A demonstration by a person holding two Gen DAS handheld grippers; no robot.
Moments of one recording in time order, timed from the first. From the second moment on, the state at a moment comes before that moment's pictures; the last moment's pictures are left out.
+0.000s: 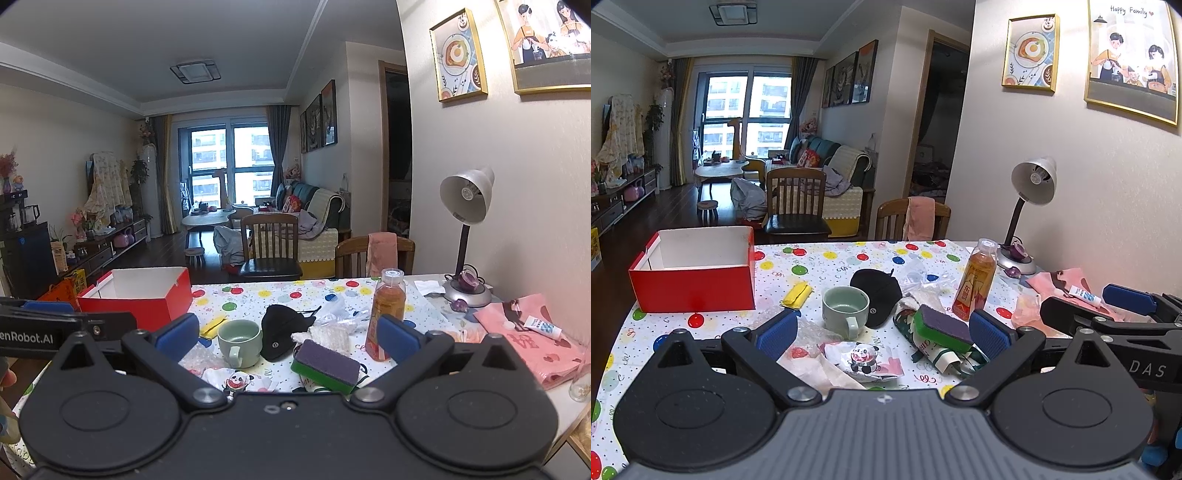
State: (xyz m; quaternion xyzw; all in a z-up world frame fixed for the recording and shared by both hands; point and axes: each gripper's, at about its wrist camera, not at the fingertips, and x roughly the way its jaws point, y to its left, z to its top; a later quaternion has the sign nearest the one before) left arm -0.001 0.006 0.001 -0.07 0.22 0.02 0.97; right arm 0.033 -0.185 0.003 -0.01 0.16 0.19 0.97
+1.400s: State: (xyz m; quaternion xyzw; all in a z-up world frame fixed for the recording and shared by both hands) left arm 0.027 0.022 -0.009 -0.07 0.25 0.01 0.97; right arm 0.053 -0.179 -0.013 0.00 0.19 0.20 0.96
